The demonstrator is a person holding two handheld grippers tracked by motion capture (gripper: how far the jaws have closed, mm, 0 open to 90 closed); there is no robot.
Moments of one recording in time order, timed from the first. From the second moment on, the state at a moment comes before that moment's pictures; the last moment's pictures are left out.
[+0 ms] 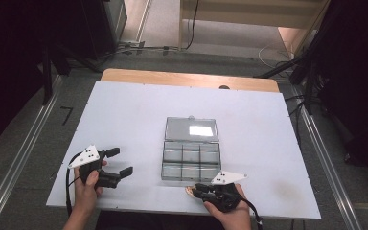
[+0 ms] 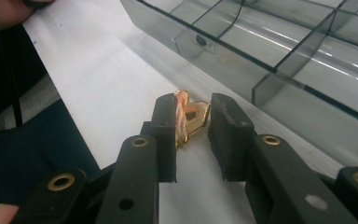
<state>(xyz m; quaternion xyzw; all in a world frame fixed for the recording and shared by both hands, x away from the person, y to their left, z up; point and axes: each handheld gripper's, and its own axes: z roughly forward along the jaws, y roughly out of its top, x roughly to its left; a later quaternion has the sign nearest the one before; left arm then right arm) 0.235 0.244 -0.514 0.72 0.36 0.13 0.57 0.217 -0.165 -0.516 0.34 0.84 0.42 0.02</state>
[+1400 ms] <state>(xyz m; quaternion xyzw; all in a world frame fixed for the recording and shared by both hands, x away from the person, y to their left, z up) 0.234 0.240 -0.514 0.73 0.36 0.14 0.56 0.202 -0.149 -0.502 0.27 0.85 0.44 0.04</state>
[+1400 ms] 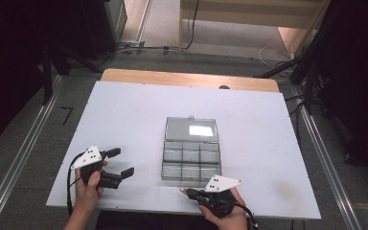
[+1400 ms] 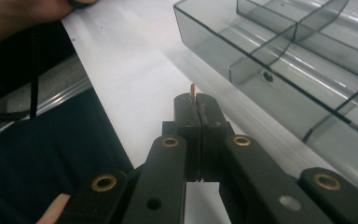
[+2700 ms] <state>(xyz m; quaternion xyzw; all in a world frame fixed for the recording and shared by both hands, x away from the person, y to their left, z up) 0.232 0.239 -0.514 0.73 0.36 0.15 0.56 0.222 -0.143 -0.454 0.28 0.82 0.49 0.04</state>
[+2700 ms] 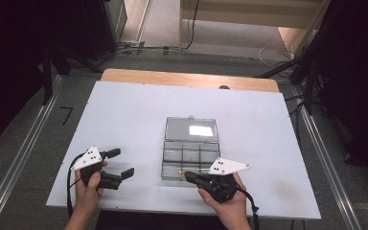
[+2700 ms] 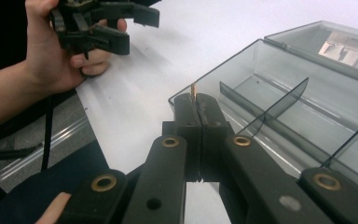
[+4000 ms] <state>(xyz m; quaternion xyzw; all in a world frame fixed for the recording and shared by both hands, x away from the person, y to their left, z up) 0.232 0.240 -0.514 0.73 0.35 0.15 0.57 0.258 -0.125 -0.431 0.29 0.81 0.50 0.05</state>
